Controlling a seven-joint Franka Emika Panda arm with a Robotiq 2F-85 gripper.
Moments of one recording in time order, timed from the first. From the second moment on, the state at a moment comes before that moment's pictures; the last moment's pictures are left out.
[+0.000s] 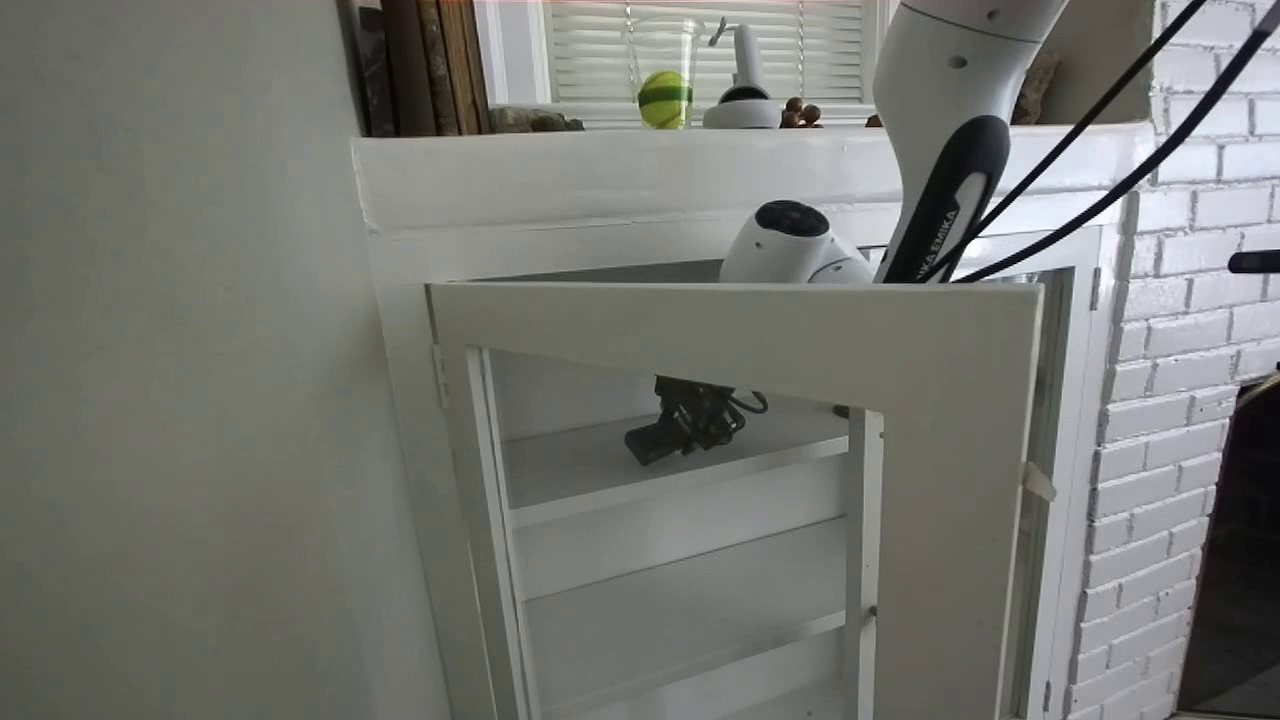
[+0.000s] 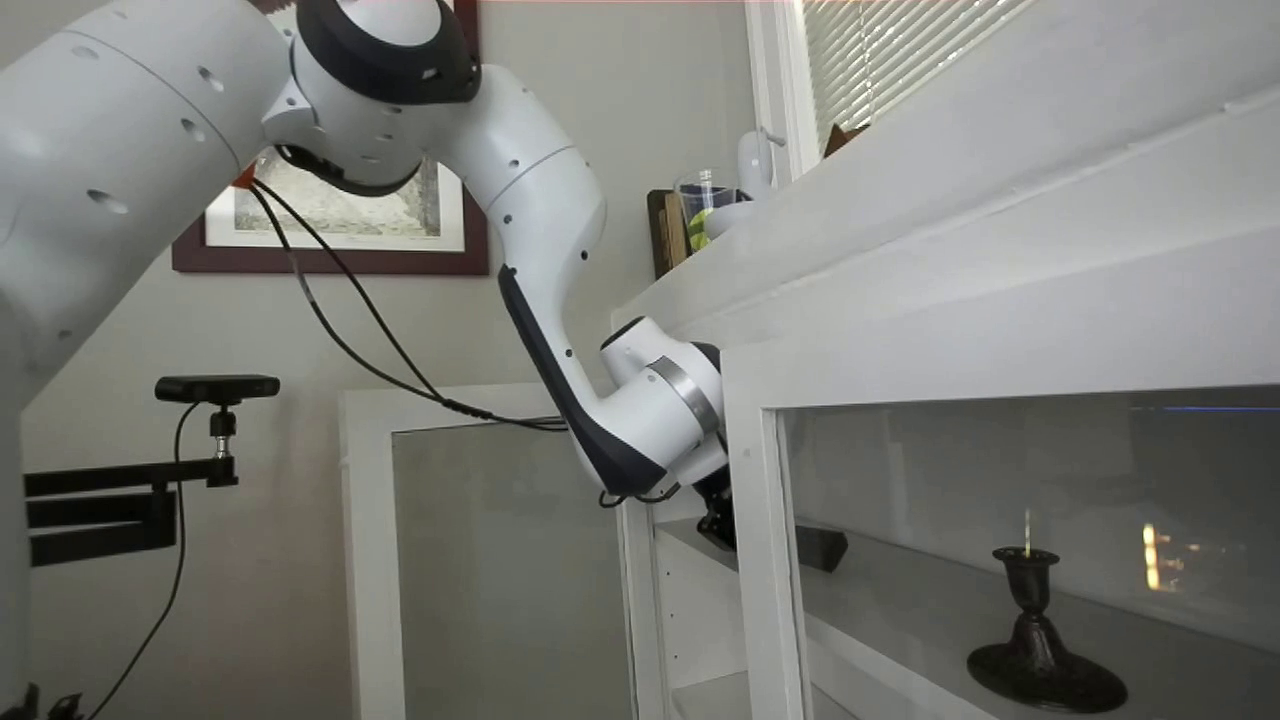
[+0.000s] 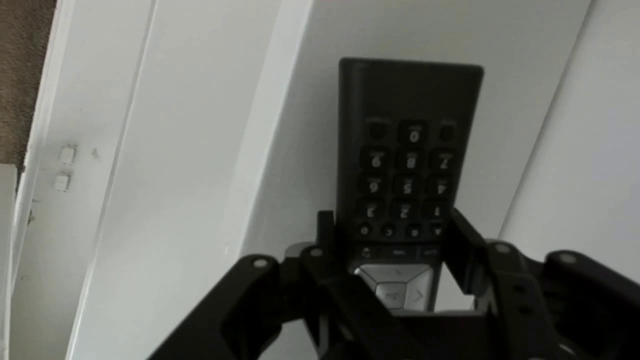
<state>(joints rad) 0.20 0.58 -0.21 -1.96 -1.18 3.26 2.71</state>
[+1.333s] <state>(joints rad) 0.19 0.57 -0.16 -1.99 -1.18 3.25 2.71</state>
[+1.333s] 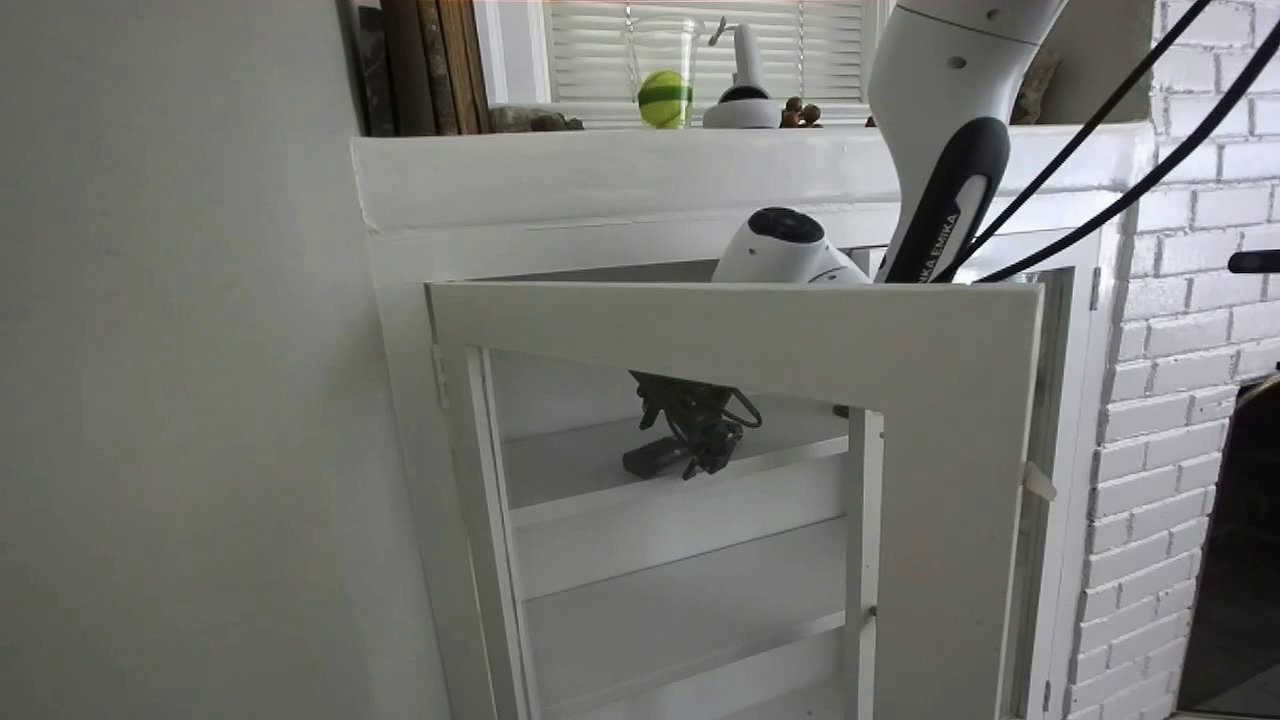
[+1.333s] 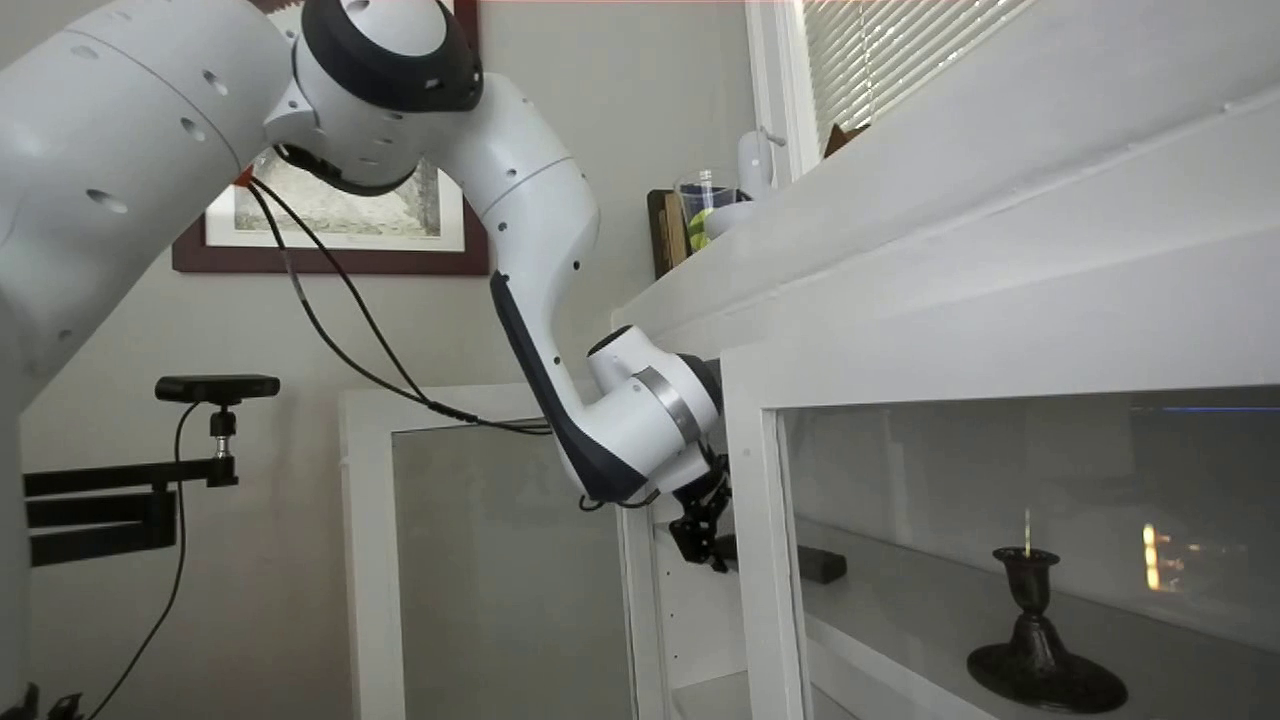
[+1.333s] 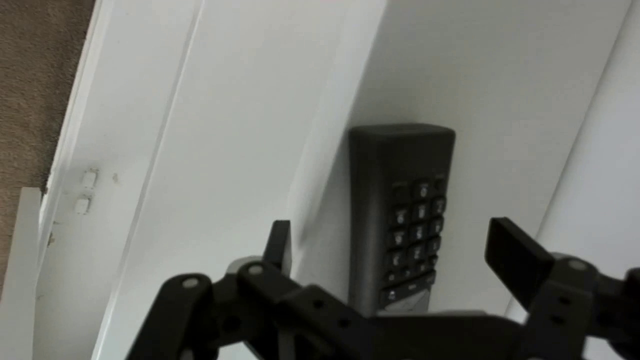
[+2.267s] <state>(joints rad) 0.21 0.19 -0.04 -2.33 -1.15 3.13 2.54</state>
